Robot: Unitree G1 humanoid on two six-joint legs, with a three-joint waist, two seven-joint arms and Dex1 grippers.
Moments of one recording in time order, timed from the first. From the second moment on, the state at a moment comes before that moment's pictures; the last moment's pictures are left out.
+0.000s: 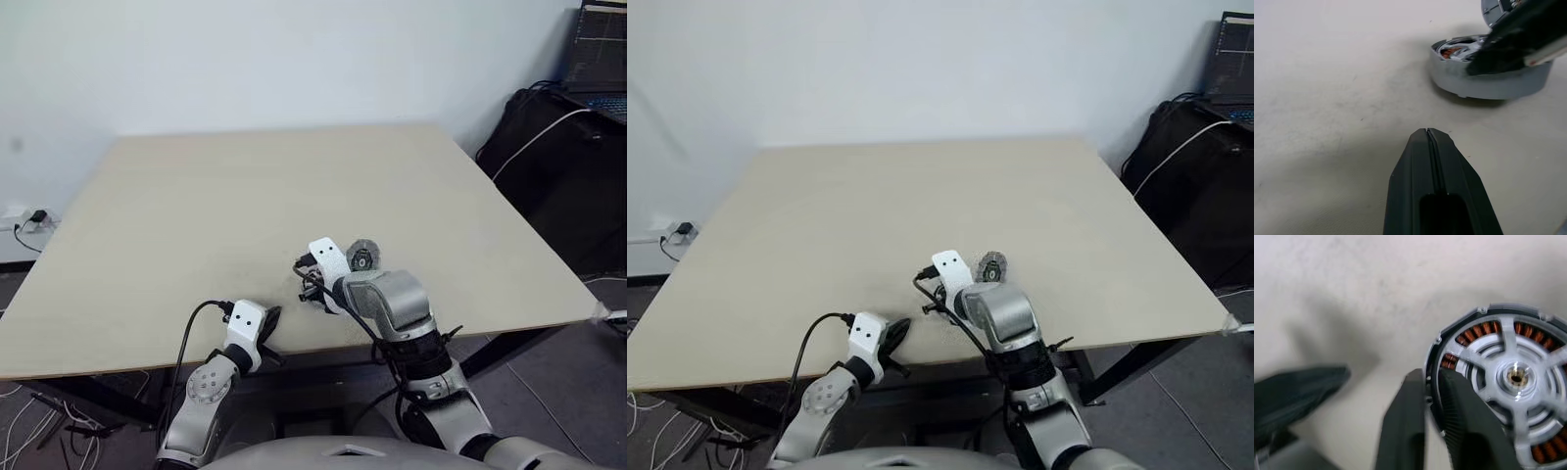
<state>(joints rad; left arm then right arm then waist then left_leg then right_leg) 0.25 0.12 -0.21 0.02 -0.03 0.01 -0.37 -0.44 0.04 0.22 -0.05 0.03 1.37 0.32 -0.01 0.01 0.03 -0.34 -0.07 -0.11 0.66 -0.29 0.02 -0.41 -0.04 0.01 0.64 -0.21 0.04</state>
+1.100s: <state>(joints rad) 0.22 0.14 -0.21 0.08 -0.03 -0.02 -0.40 -0.28 -0.24 0.17 -0.35 -0.18 0.74 0.04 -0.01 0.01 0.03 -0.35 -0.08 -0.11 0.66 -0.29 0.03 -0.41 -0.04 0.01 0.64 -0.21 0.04</state>
